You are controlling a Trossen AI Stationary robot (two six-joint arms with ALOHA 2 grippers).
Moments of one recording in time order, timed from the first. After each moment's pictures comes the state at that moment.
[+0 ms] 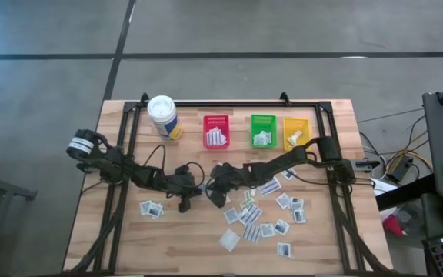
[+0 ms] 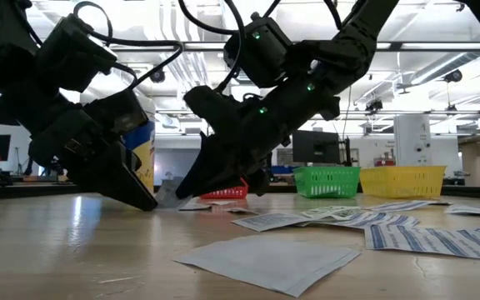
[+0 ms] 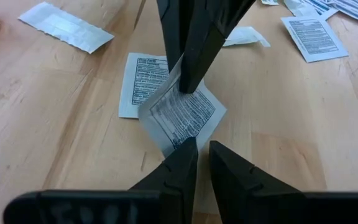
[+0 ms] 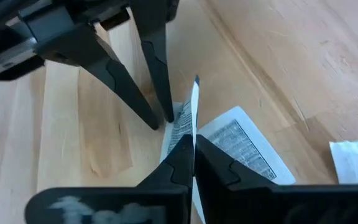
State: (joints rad) left arm -0.23 1.62 0.35 0.60 -0.17 -0.37; right arm 0.09 2.13 1.17 0.31 0.02 0.58
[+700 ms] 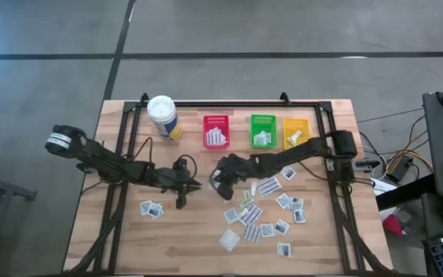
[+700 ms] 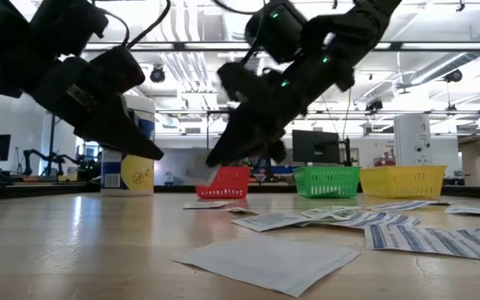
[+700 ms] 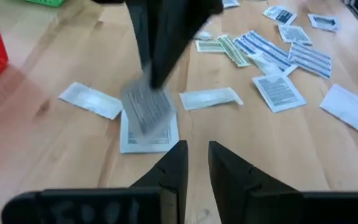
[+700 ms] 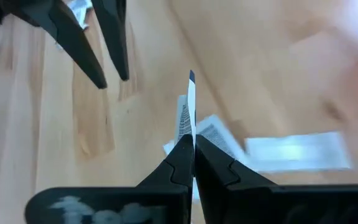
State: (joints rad) left arm -0.22 1.34 0.35 0.48 -0.18 -0.29; right arm 0.04 1.95 1.10 0.16 0.03 0.47
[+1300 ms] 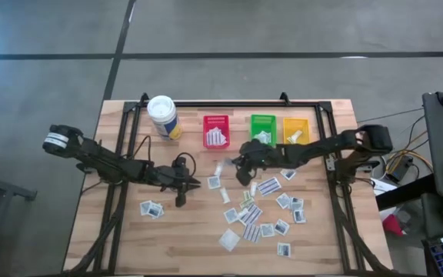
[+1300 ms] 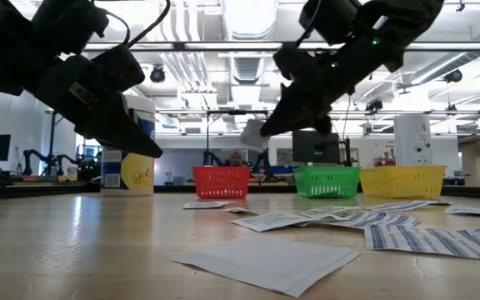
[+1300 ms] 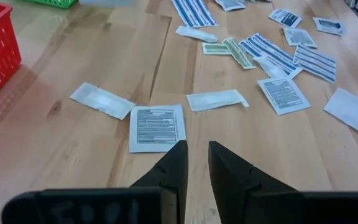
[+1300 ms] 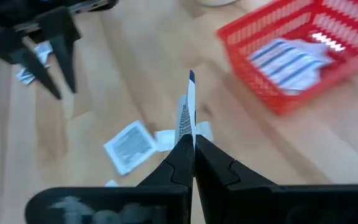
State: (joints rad) left arm -0.20 1.31 0.35 0.44 -0.18 -0.29; right arm -0.02 1.60 0.81 0.17 0.18 0.45
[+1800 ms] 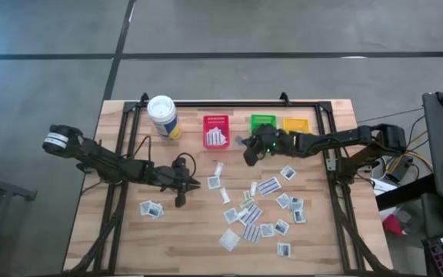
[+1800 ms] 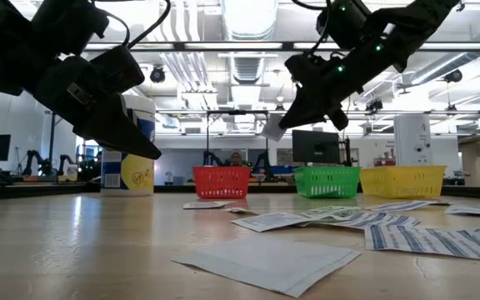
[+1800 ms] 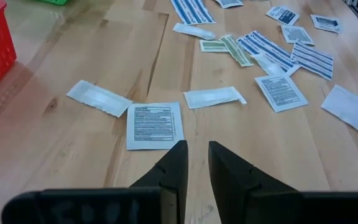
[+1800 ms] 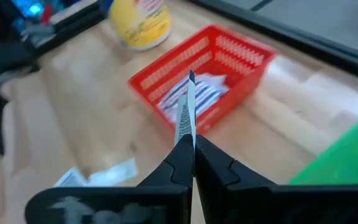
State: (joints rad) left arm -0.20 1.30 0.35 0.43 -0.17 -0.29; right arm -0.18 1.45 0.72 0.17 0.24 0.46
